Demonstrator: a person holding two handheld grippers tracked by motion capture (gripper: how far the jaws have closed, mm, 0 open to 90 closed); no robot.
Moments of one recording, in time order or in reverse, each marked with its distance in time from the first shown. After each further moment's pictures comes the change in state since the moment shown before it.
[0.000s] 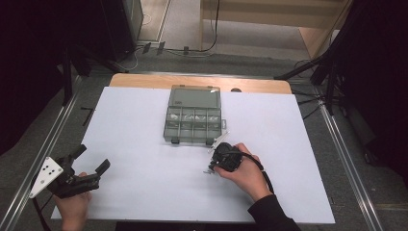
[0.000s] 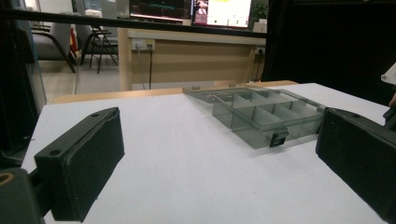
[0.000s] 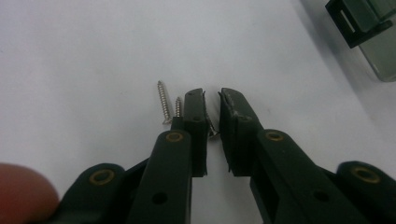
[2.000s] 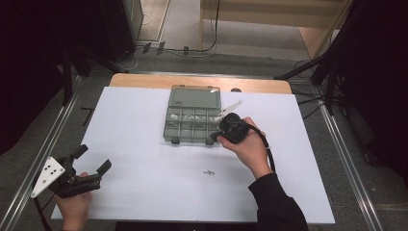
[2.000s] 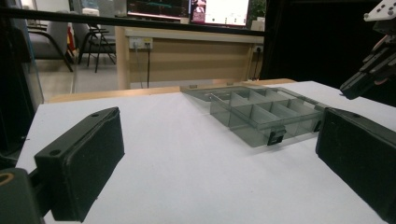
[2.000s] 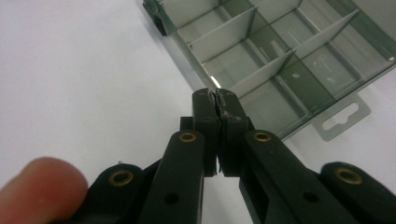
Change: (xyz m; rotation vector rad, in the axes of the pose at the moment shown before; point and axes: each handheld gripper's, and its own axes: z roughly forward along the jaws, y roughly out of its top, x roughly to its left) left arm -0.001 -0.001 0.002 0.004 -0.008 0.003; right arm -0.047 0.036 -0.054 -0.185 -0.019 0.082
